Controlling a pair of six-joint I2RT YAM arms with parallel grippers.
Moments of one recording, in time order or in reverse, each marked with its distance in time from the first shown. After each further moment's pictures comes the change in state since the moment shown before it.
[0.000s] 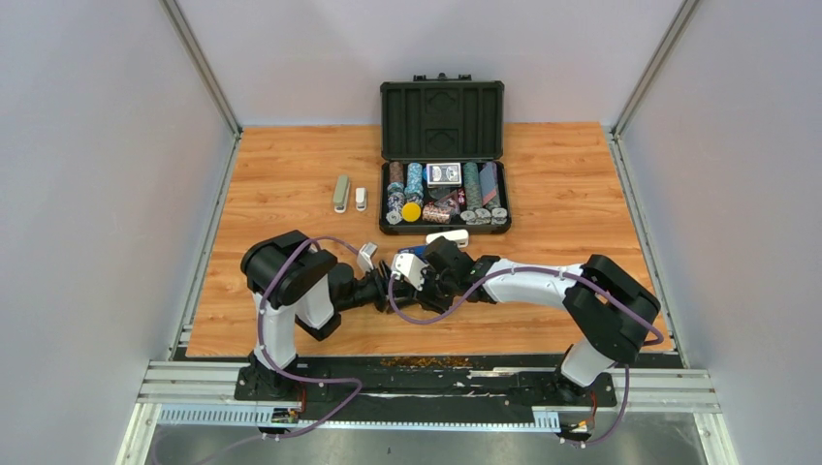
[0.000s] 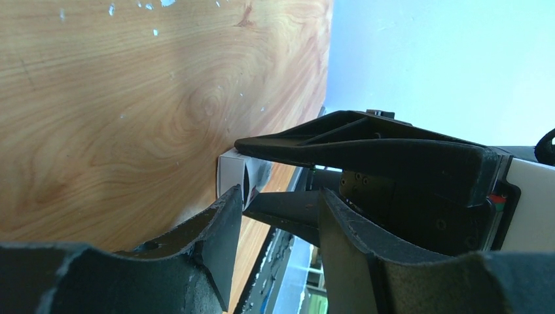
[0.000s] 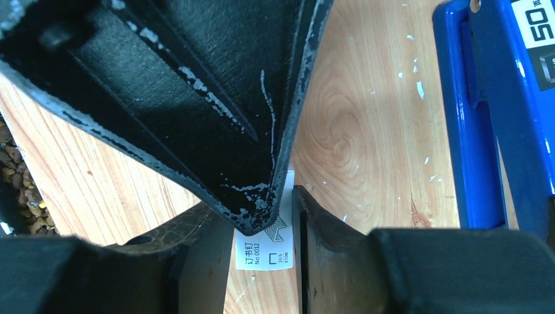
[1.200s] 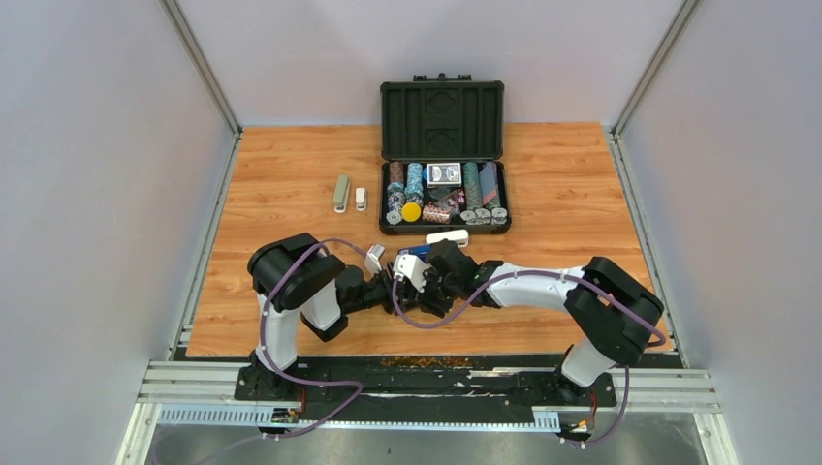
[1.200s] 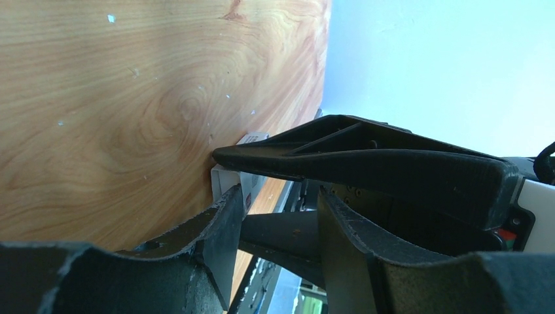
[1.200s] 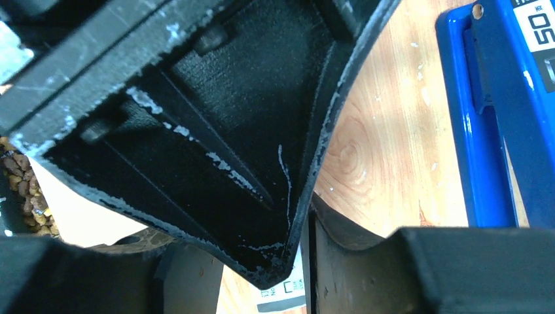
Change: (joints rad) left arm -0.091 0.009 0.035 -0.013 -0.089 -0.048; right arm -0.001 -0.016 -0.053 0.083 -0.016 0.022
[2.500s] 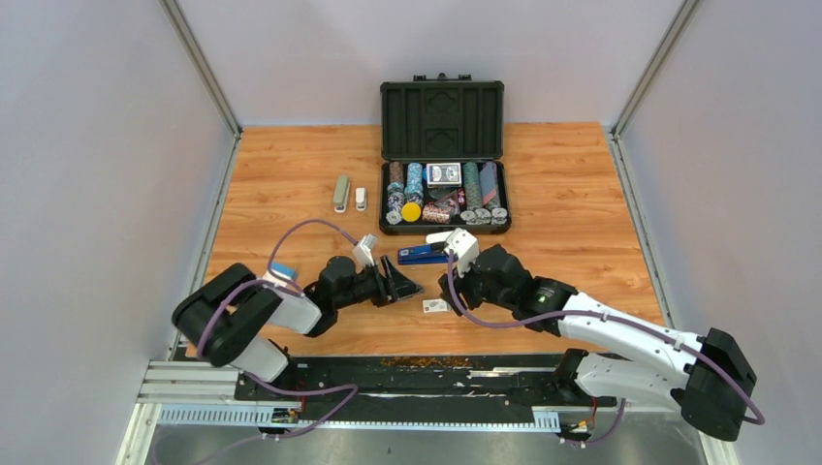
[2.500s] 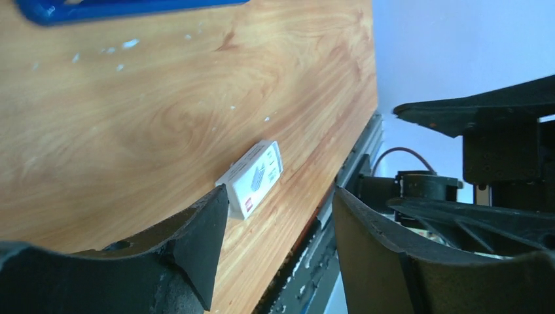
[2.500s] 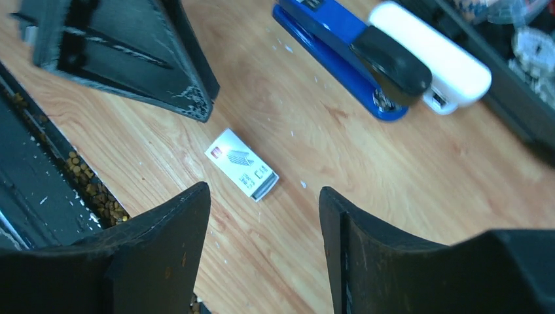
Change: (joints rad) left arm 0.044 -0.414 -0.052 -0.435 -0.051 0.283; right arm 0.013 -0.575 -0.159 -0.101 0.267 0.365
